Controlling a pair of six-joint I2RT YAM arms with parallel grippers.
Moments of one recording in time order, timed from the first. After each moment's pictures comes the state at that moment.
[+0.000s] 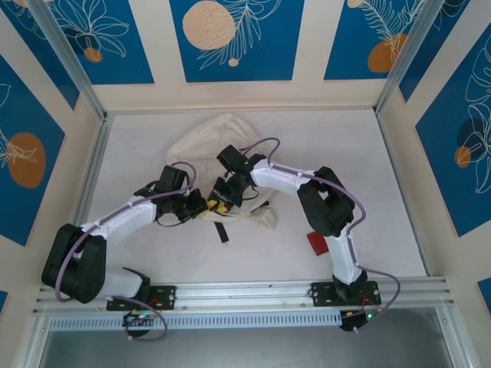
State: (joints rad) left arm -0.41 1.35 0.73 -0.40 0.39 -0.86; right arm 0.78 2.08 1.55 -0.64 -0.56 1.18
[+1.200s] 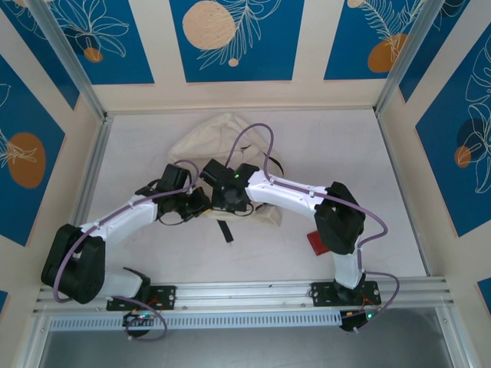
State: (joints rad) left arm -0.43 1.35 0.76 -0.40 0.39 -0.87; right arm 0.98 1.92 1.57 -0.91 0.09 1.02
